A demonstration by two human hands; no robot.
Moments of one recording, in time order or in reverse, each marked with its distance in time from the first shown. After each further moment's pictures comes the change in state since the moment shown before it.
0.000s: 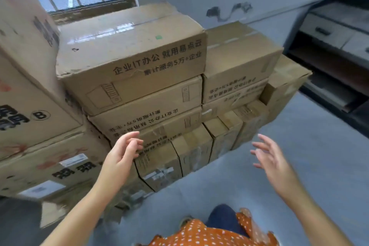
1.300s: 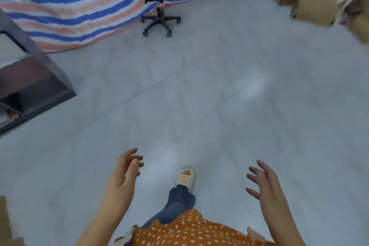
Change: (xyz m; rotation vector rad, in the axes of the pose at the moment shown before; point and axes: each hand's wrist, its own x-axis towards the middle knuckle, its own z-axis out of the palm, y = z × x) left_hand -0.455 0.196 0.558 0.218 -1.574 0.479; right_hand -0.610 0.166 -0.236 0.491 1.898 0.662
